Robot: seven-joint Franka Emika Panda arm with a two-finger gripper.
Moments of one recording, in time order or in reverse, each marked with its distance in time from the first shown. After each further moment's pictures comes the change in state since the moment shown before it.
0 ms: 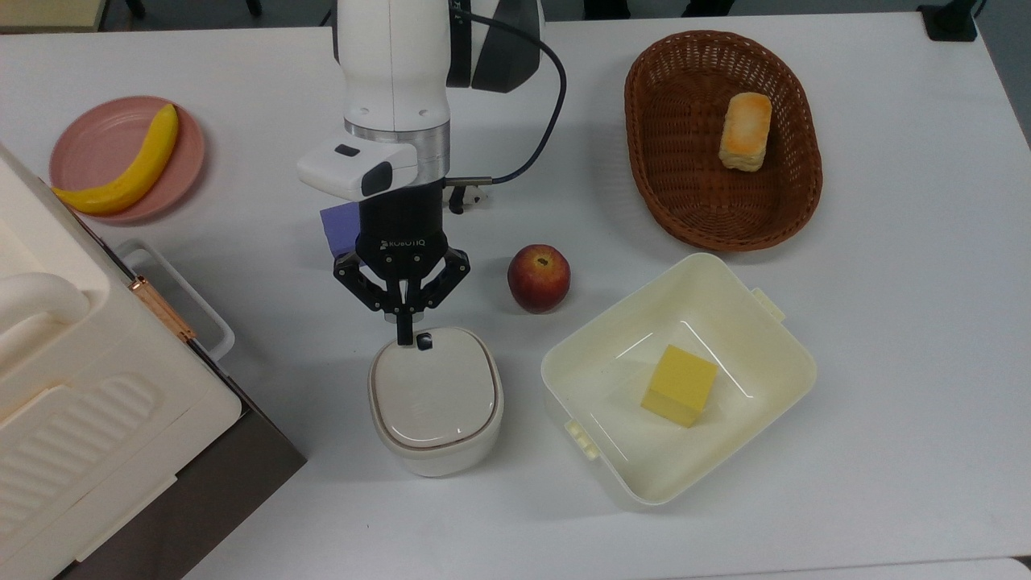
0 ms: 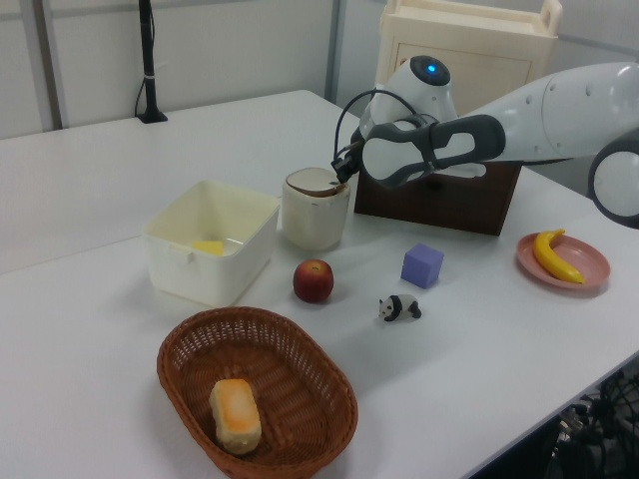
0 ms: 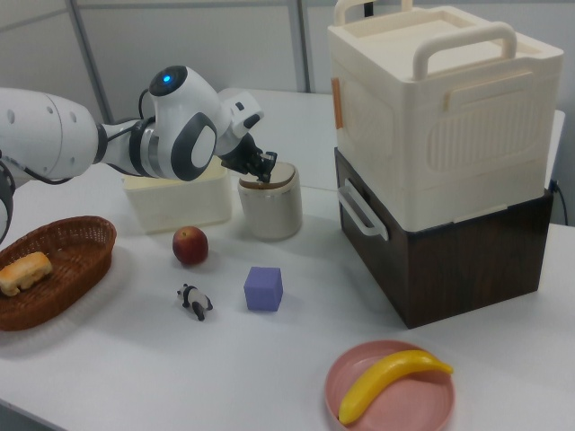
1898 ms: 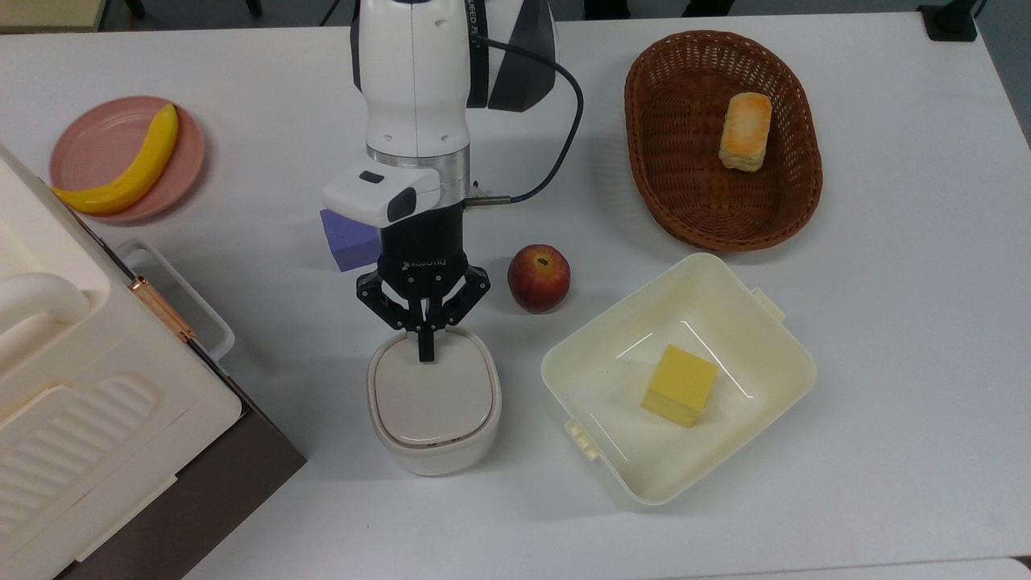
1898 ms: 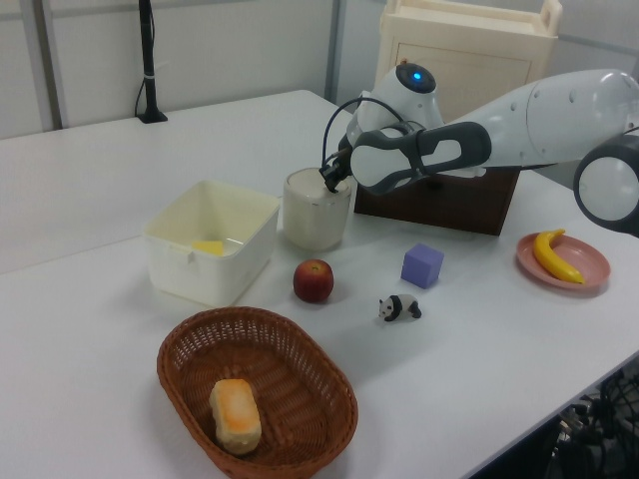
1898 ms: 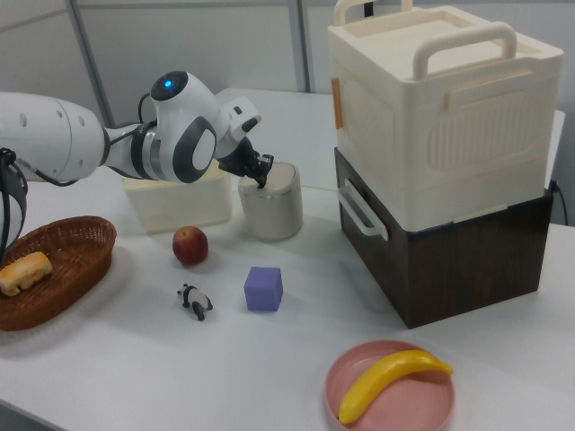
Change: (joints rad) arm 0.018 0.055 0.008 0.045 0.000 0.000 0.000
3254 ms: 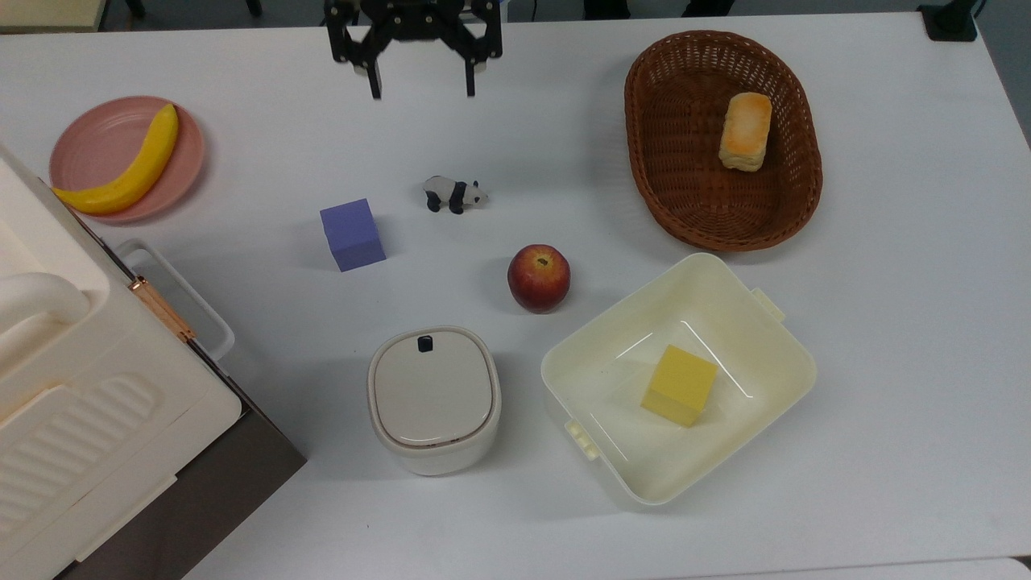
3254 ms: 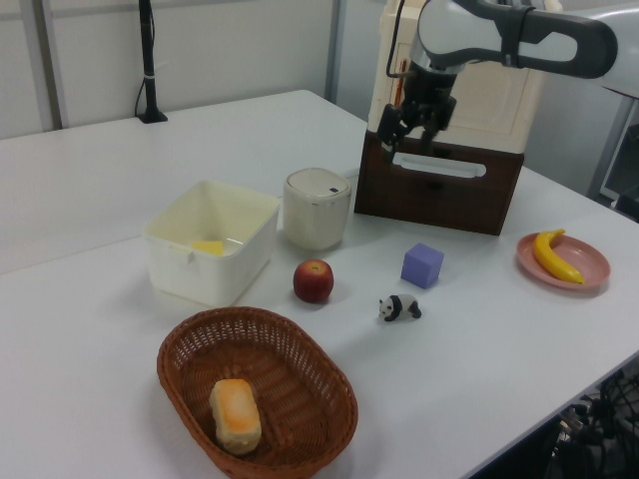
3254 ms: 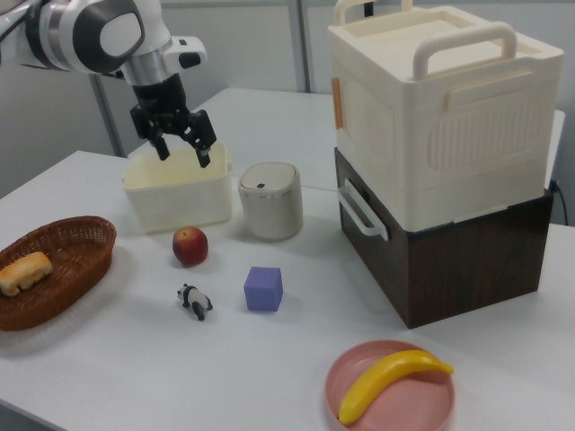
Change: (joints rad) arm -0.004 -0.429 0.003 -0.002 0.090 -0.895 0.062
